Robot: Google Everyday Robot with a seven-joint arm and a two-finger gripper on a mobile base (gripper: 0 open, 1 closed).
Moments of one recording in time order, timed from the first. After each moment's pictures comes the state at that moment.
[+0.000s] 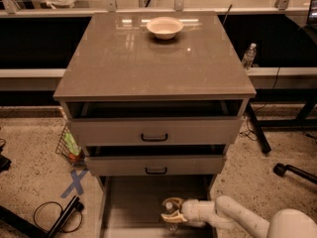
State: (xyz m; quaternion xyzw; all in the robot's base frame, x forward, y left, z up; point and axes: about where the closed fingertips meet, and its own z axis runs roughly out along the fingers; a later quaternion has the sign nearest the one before) arm 0.481 -0.043 0.250 -0.49 0.60 0.43 0.47
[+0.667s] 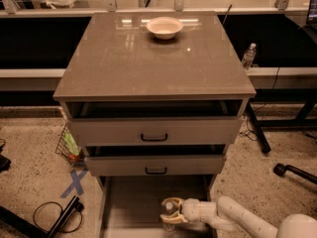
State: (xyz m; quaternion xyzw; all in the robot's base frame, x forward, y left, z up) arm 0.472 -0.038 0.282 -0.48 0.57 0.45 0.50
